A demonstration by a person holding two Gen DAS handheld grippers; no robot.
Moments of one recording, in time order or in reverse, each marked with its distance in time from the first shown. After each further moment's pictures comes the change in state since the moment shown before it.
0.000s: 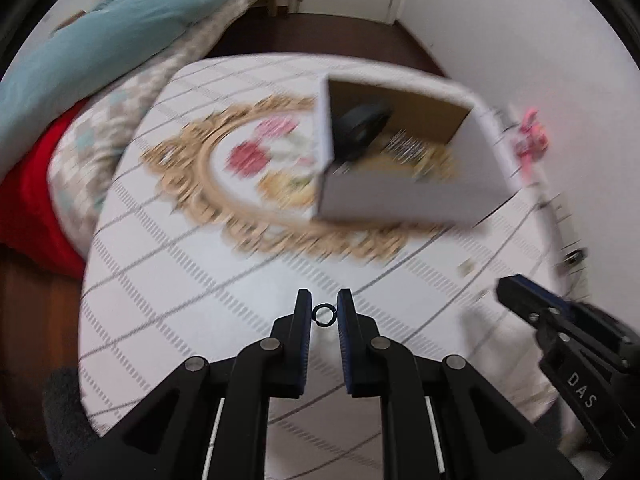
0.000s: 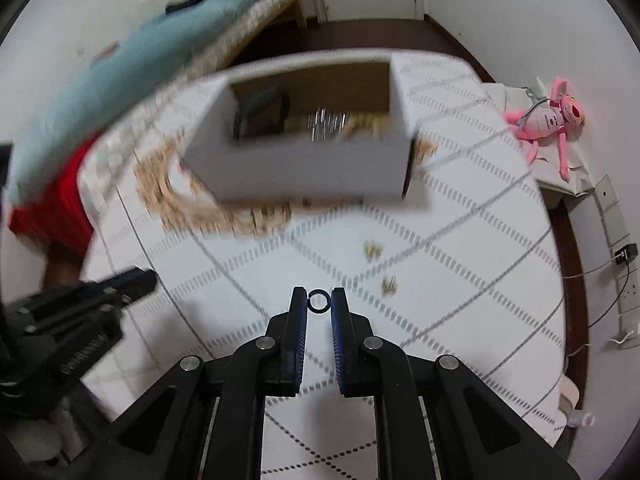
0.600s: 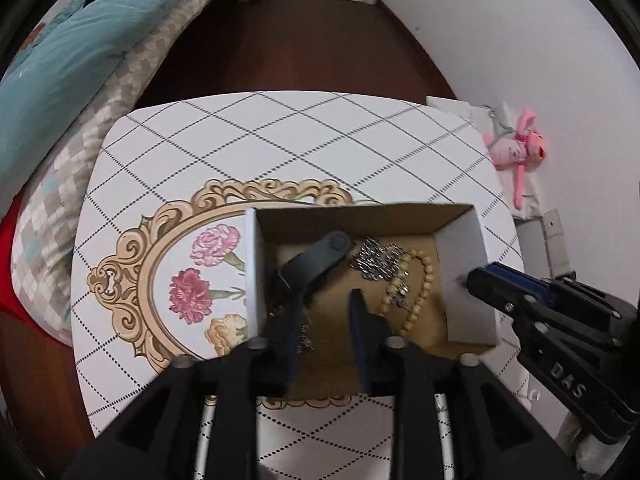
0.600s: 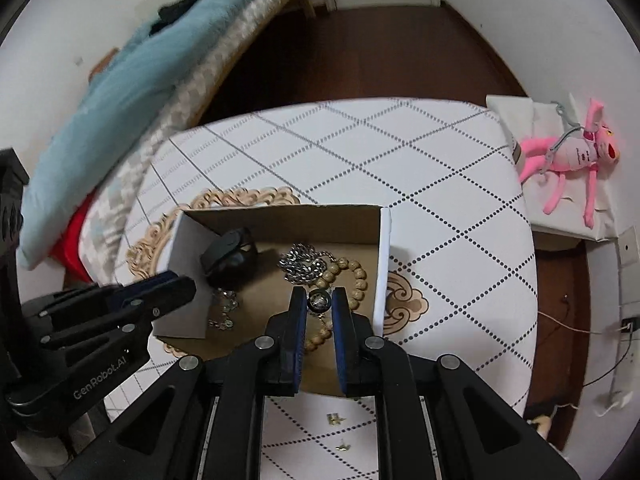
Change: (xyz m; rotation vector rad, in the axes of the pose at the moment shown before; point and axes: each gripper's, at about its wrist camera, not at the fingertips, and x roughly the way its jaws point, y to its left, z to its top) left arm 0.046 -0.027 0.130 0.045 0.111 0.000; right arm 0.050 -0.033 0.164 -0.011 0.127 0.052
